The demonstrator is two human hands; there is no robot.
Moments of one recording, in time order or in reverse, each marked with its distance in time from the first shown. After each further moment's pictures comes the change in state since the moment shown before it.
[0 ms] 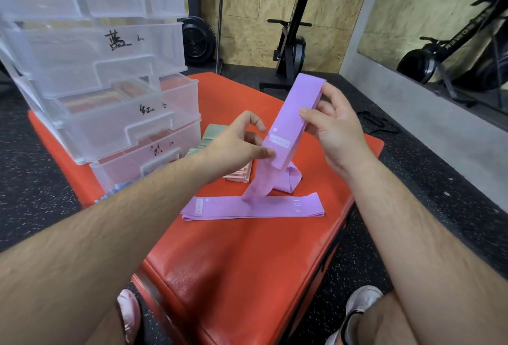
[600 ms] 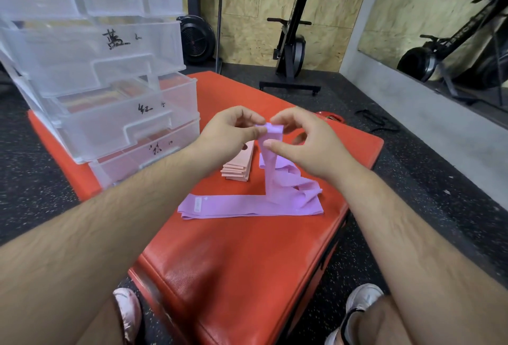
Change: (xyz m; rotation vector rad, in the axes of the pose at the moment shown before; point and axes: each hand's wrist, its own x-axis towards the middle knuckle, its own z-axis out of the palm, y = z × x) left_hand 0.007 0.002 -0.008 -0.052 0.159 0.070; right_hand -0.018 0.007 0.007 -0.594 -0.301 -0.257
